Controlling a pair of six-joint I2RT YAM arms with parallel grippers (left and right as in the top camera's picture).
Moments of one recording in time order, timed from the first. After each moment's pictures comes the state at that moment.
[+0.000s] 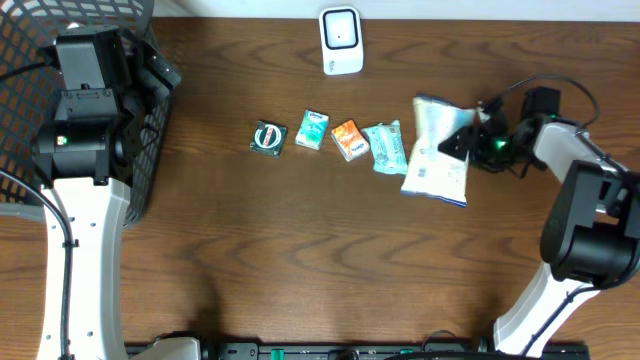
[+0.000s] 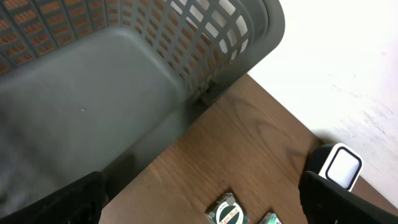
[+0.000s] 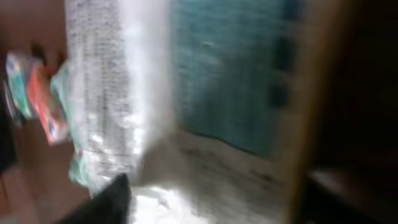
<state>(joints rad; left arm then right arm) 0.05 1.39 1.54 -0.85 -0.19 -0.65 -0.21 2.05 1.27 -0.59 -0.68 -0.01</state>
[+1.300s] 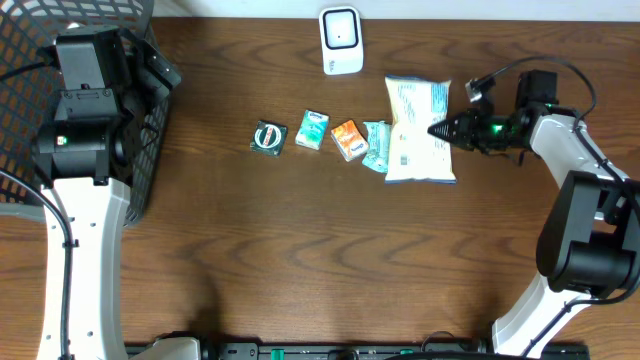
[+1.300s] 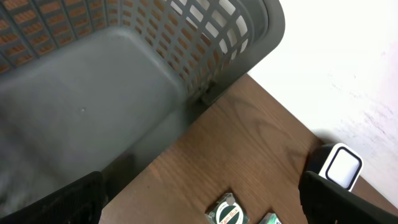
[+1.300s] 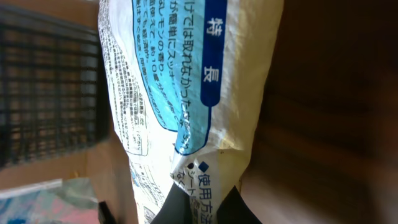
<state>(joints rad) 0.05 1.39 1.54 -0.85 -0.19 -0.65 -0.16 1.97 1.34 -0.58 -0.99 0.04</state>
